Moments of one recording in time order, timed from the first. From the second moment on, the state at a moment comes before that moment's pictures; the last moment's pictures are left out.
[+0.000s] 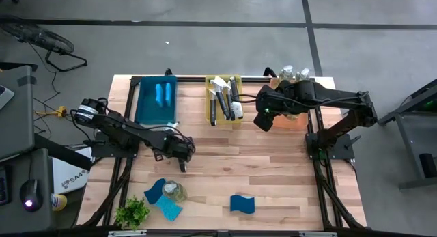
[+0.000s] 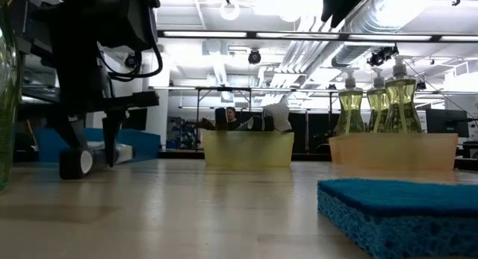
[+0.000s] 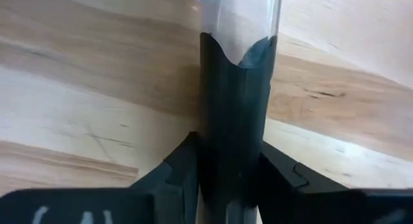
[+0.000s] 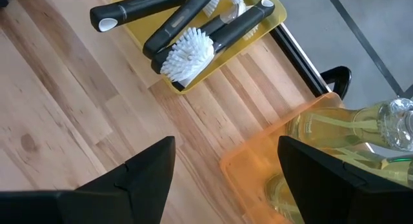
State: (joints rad) left arm -0.25 1.56 0.77 -0.62 -0.25 -2.13; right arm -0.02 1.50 1.72 -1.45 0.43 0.53
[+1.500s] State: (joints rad) left arm -0.25 1.22 0.77 -0.34 -0.39 -1.47; right arm -0.02 1.40 1.72 -1.43 0.39 0.55
